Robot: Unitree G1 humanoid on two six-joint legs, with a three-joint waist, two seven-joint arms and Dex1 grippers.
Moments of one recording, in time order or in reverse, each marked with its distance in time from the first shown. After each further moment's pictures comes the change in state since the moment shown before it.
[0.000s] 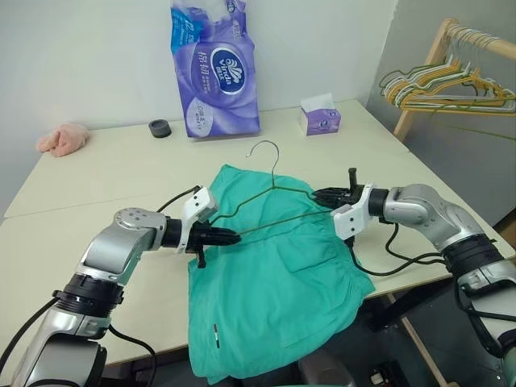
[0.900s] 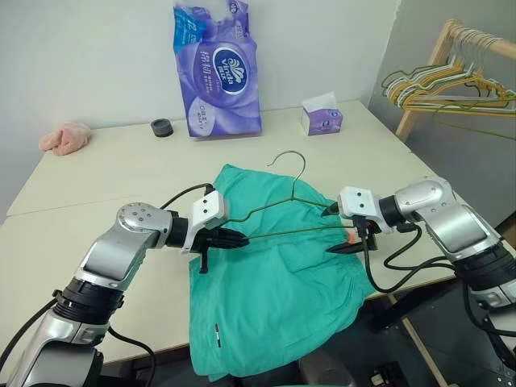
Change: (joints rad) left arm 0.023 0.035 -0.022 -0.156 0.058 -0.113 -0.050; right arm 0.037 -0.063 0.003 -0.407 0.587 1.164 0.731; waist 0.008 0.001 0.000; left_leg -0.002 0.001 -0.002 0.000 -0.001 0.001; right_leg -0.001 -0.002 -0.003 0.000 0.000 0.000
